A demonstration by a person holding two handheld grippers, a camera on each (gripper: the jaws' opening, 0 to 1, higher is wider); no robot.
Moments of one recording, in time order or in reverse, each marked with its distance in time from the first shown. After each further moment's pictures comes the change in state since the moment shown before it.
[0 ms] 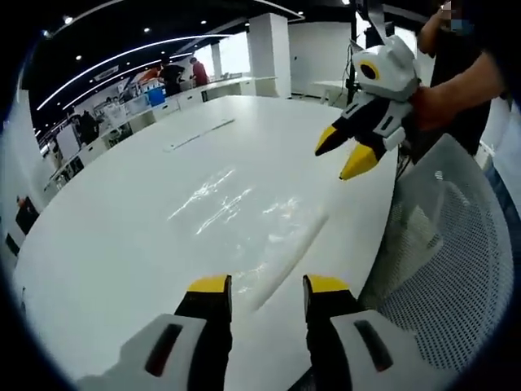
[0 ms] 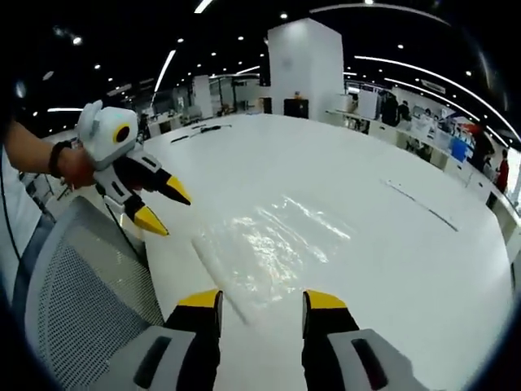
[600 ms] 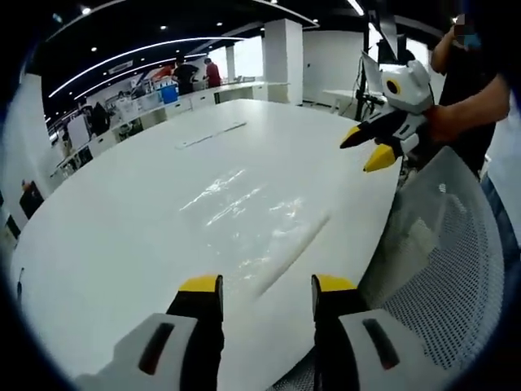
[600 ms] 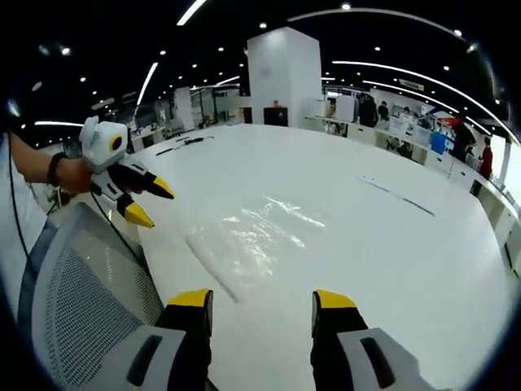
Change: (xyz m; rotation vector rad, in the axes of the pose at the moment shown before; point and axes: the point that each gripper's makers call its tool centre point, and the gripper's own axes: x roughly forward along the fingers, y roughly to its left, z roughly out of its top) left arm -0.016 0.011 -0.015 -0.053 -0.015 0.029; right arm -0.040 -0.005 -0.017 0.091 -0.035 -0.058
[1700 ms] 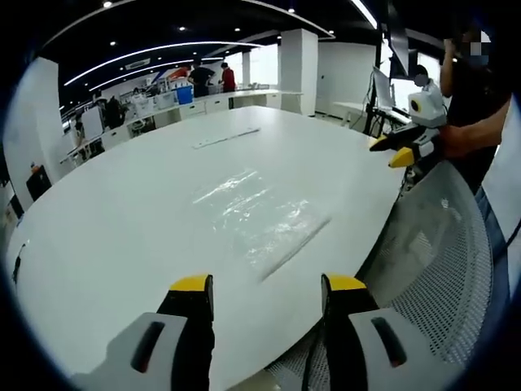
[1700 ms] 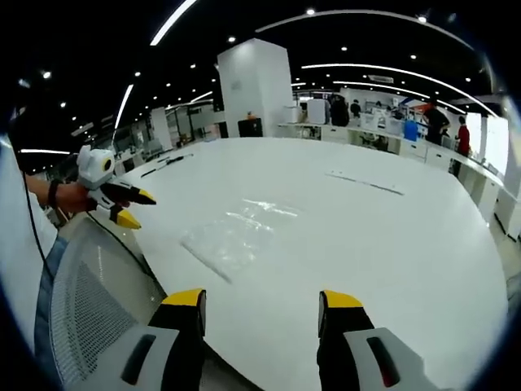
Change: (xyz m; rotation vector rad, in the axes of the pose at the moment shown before) left arm -0.030 0.000 -0.006 -0.084 -0.060 0.039; right arm -0.056 -0.012 -0.024 0.131 -0.071 -0.088
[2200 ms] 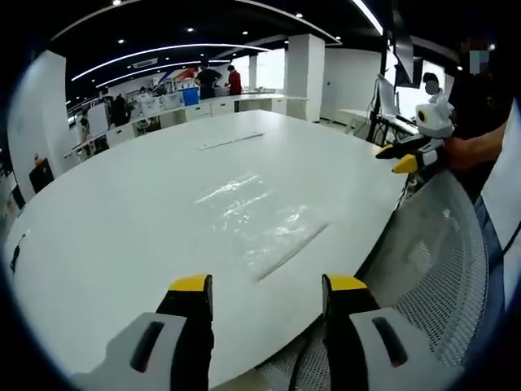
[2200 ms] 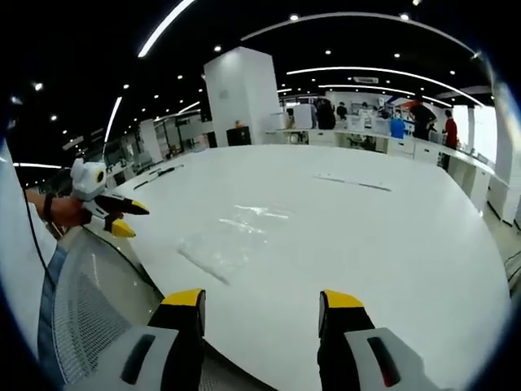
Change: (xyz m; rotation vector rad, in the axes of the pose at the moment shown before) left arm -0.006 -0.005 0.003 -0.067 -0.043 0.001; right arm -0.010 -0.001 -0.005 0.052 -0.042 -0.038
